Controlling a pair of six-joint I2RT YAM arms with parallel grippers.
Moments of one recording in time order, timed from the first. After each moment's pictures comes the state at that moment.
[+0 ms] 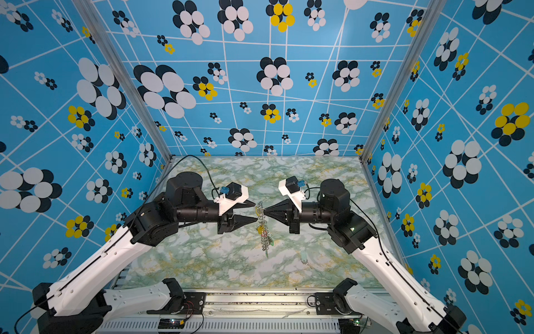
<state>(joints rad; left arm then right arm) -0.80 1.09 1.36 -0.61 0.53 0.24 0.57 0.96 1.02 -0.20 -0.87 0.12</state>
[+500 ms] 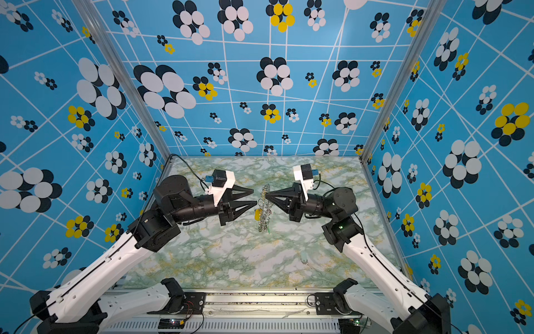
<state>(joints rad) -0.75 1.05 1.21 -0.21 0.55 0.02 0.50 1.04 0.84 0.63 -0.93 0.67</state>
